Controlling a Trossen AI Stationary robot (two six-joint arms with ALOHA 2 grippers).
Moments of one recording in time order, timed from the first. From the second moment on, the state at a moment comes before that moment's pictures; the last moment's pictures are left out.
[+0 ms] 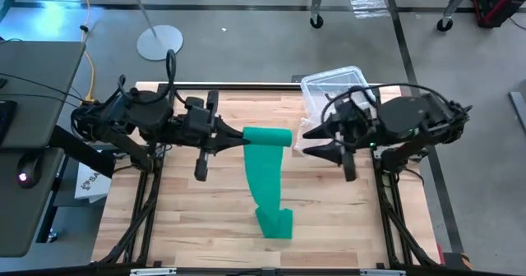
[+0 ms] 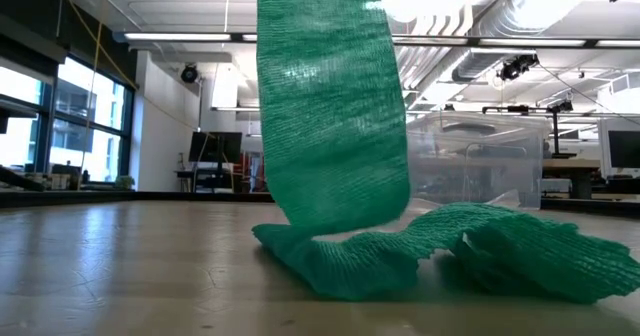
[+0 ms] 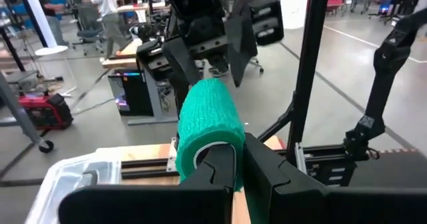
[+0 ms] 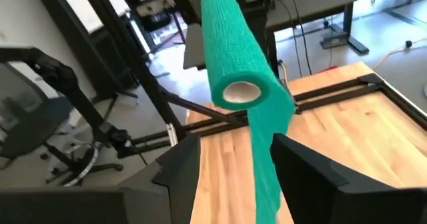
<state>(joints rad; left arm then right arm) -0.34 1.49 2.05 -0.70 -0.30 0.03 0.39 1.50 2.15 -0.96 0.30 0.42</state>
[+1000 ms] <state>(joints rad) -0.52 1.49 2.05 -0.77 -0.61 0.82 0.44 1.55 2.15 -0.76 0.41 0.36</state>
